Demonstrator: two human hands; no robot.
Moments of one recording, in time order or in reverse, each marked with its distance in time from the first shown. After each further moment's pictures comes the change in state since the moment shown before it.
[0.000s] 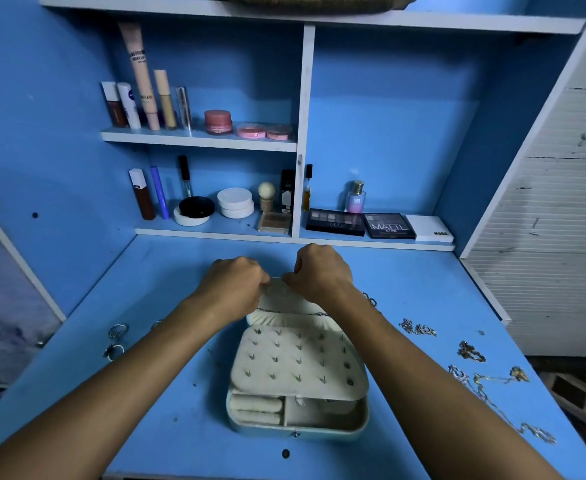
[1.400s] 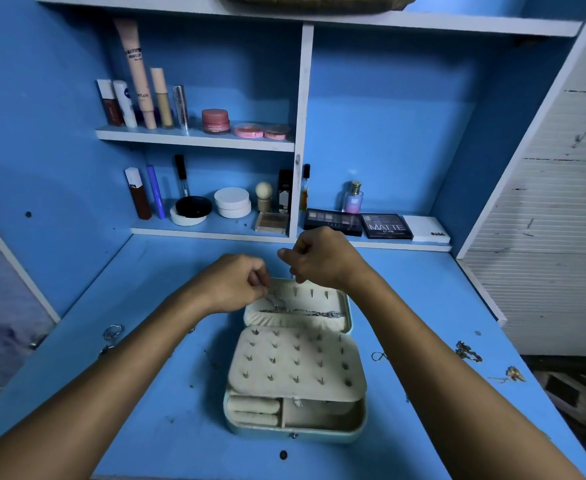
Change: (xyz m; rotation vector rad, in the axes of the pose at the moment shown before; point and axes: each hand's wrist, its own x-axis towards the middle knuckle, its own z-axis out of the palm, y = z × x) left_hand 0.004 -0.012 -0.002 -0.610 -0.082 -0.098; right_hand -0.007 0.007 -0.032 0.395 -0.040 -0.117
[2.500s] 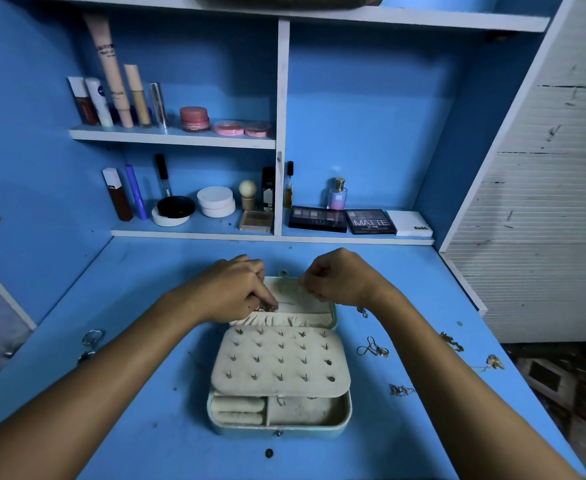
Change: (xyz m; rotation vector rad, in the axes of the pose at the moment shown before) left_hand 0.013 0.000 0.014 0.476 -0.127 0.403; right_hand -0.023 0.054 -0.017 -0.042 -0.092 0.072
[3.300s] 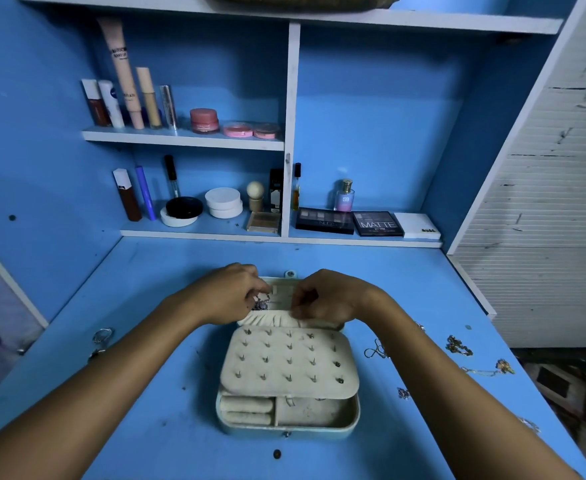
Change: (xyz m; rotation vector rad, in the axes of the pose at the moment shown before) left_hand -0.006 -0.013 0.009 -0.109 -0.038 -0.144; right_hand 0.002 -0.016 0.018 -0.169 -0.330 -0.074
